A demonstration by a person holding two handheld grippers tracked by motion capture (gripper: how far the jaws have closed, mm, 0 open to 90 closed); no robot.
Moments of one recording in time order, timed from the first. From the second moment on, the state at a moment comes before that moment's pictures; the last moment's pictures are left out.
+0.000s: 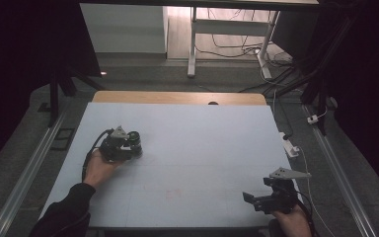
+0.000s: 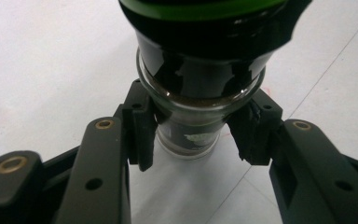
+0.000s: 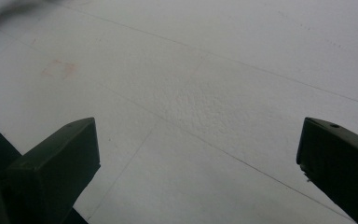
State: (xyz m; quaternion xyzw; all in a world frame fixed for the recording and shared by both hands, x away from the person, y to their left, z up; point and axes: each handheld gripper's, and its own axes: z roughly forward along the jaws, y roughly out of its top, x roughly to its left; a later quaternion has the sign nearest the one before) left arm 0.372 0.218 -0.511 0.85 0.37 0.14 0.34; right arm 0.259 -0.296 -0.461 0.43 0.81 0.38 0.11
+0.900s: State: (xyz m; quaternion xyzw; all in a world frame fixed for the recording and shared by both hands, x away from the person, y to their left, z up) left arm 0.379 0.172 -0.477 0.85 0.34 0.13 0.38; right arm 0.260 -0.297 -0.461 0.44 0.81 0.38 0.11
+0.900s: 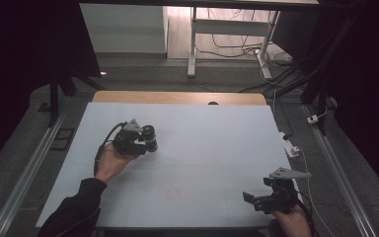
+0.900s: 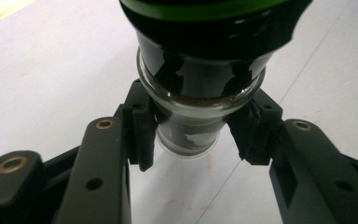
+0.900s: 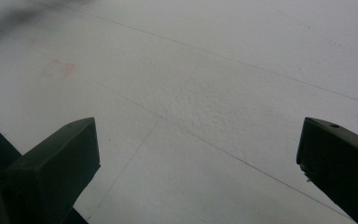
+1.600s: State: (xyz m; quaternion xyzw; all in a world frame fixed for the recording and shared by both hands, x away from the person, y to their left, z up) left arm 0.401 0.093 -0.478 0.87 0.29 0.10 0.38; right arm 0.259 -0.297 -0.461 0.43 0.81 0.39 0.11
